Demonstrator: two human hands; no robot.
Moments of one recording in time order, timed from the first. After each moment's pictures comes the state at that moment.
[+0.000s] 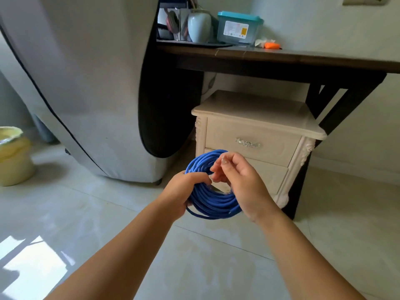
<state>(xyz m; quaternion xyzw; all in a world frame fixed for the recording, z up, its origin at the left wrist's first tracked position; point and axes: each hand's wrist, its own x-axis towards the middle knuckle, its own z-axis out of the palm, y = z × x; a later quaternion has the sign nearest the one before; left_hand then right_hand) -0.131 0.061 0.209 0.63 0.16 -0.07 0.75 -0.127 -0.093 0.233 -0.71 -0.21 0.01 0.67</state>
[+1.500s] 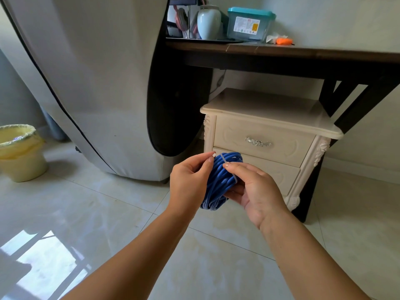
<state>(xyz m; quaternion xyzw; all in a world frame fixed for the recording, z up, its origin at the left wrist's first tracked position) -0.148 0.046 0.217 0.68 0.07 0.21 0.70 -0.131 -0.080 0.234 -0.60 0.01 0.10 0.80</state>
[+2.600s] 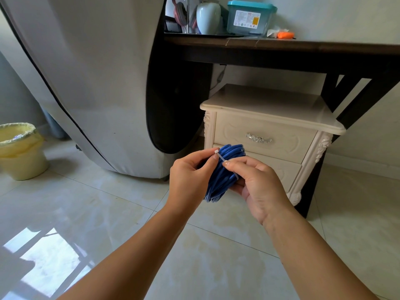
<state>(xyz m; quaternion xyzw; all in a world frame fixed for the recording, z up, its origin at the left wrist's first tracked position) -0.146 0.048 0.216 0.70 0.03 0.22 0.68 -0.132 -0.082 0.238 -0.63 -0.04 0.07 0.77</state>
